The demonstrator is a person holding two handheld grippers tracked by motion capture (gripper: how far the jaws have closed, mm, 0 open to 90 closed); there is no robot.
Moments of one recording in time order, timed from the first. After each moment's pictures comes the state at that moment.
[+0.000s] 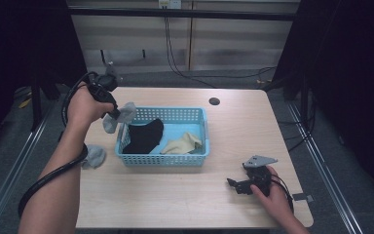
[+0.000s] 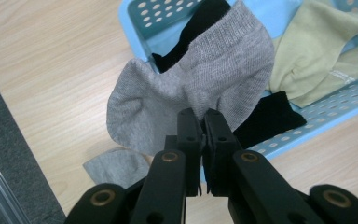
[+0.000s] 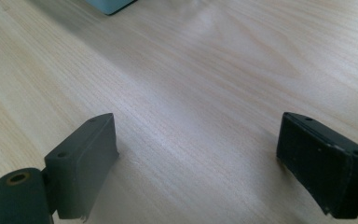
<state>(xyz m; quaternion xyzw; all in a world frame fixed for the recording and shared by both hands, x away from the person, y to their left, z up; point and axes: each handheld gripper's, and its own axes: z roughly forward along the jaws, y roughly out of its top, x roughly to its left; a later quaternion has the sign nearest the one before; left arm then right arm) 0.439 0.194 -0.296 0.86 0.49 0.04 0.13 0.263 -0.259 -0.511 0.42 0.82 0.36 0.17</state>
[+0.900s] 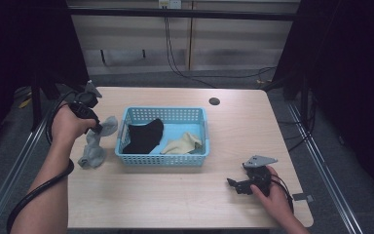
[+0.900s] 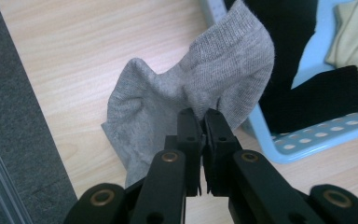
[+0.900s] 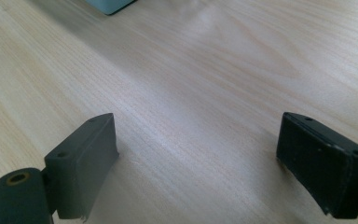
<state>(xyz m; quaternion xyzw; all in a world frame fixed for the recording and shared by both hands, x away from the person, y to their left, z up) 0.428 0.252 -0.346 0.83 0.54 0.03 0.11 0.263 -0.259 -0.511 0.42 0.82 0.36 0.17</state>
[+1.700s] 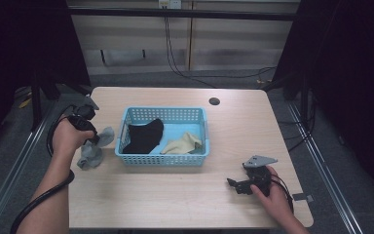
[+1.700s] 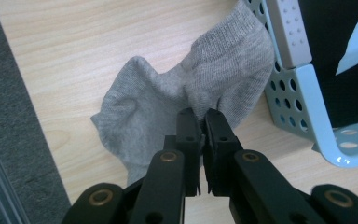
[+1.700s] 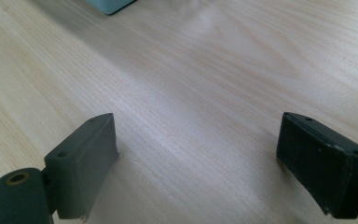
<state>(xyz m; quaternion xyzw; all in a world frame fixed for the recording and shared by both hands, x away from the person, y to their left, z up) 0.423 0.265 -0.386 0.82 0.56 0.03 0.11 0.263 -0.259 -0.512 0.42 0.82 0.36 0.17</state>
